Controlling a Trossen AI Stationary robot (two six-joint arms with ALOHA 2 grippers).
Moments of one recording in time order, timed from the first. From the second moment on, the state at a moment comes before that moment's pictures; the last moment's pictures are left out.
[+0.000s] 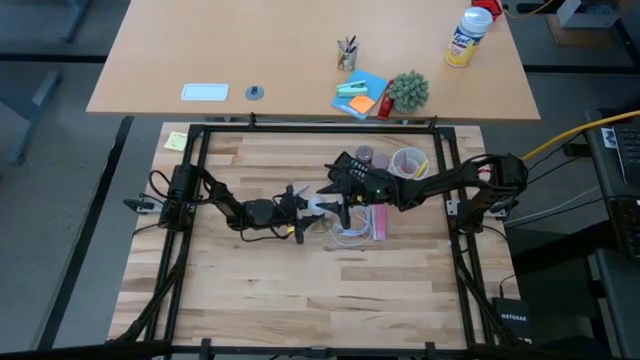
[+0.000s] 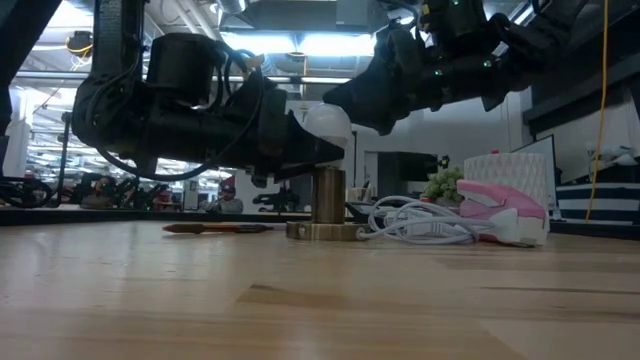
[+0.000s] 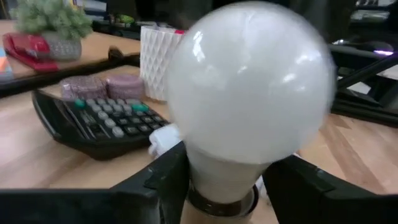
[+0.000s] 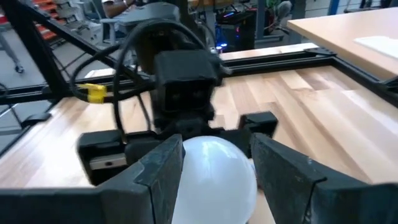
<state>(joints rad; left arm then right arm) -0.05 2.04 0.55 1.42 -0.30 -0.20 -0.10 1.67 0.68 0.74 -0.12 0.08</state>
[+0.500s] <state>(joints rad) -0.06 2.04 0.55 1.43 -0.30 -0.13 -0.10 1.67 0.68 0.77 -0.13 0.08</state>
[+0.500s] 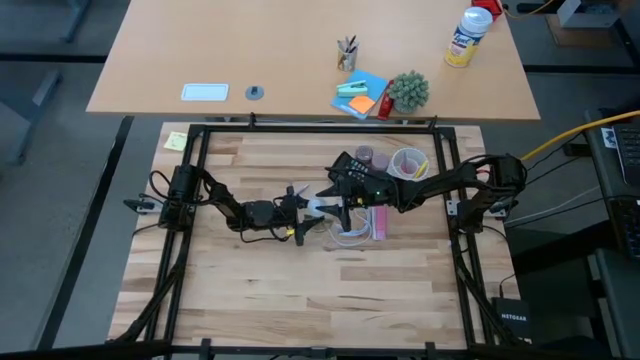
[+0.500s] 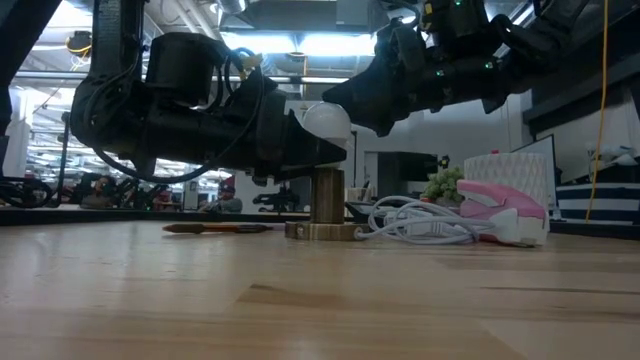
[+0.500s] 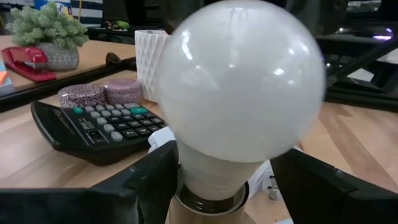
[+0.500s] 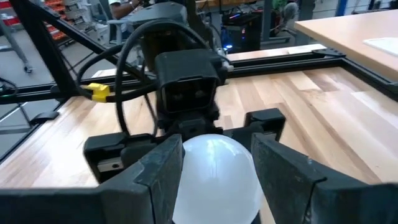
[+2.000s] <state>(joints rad) -0.14 1.89 0.39 1.39 -0.43 -0.31 -0.10 1.67 0.68 0.77 -0.05 0.08</state>
